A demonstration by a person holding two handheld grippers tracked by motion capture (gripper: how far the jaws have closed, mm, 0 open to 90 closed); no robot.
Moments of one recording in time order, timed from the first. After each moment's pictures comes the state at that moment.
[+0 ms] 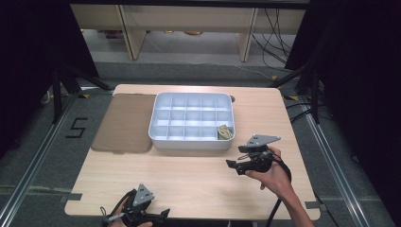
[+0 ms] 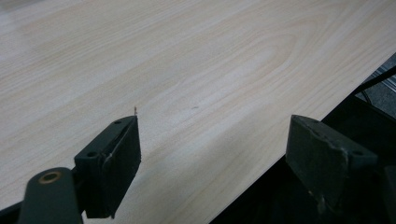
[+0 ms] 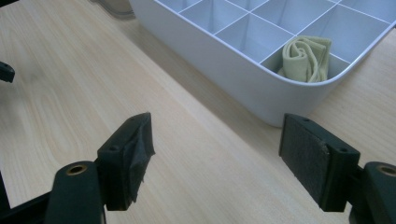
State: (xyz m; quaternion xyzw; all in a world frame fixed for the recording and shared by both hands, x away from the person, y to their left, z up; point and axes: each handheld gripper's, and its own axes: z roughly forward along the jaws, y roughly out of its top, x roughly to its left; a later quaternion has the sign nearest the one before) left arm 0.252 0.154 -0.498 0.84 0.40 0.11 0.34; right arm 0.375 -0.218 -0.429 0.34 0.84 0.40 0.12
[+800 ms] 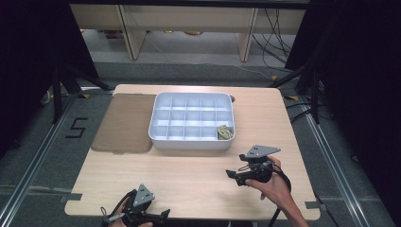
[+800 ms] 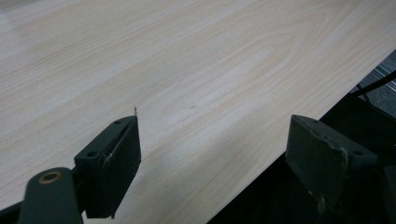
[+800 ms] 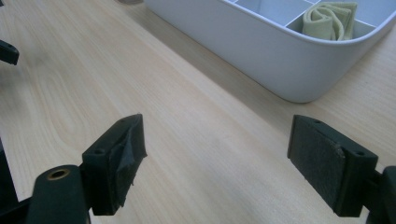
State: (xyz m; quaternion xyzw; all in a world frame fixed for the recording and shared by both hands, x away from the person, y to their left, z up) left arm 0.251 0.150 -0.500 0.83 0.41 0.12 0.36; right arm 0.358 -0.222 -0.453 0.34 0.84 0.41 0.11
